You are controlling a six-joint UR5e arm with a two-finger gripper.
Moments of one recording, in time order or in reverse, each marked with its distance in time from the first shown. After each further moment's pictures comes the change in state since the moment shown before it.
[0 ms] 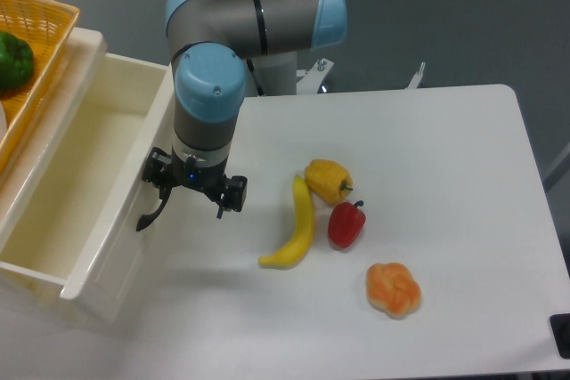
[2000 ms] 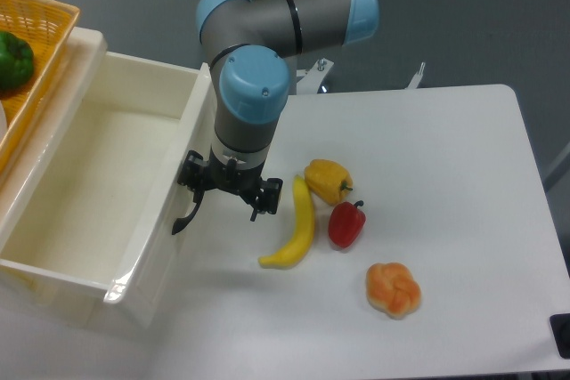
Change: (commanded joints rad) arm 0.072 -0.006 0.000 0.000 0.003 0.054
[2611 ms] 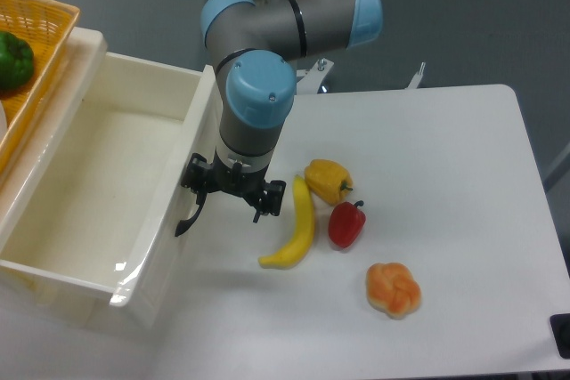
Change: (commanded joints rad) arm 0.006 -0.009 -0.002 -0.002 -0.032 -0.006
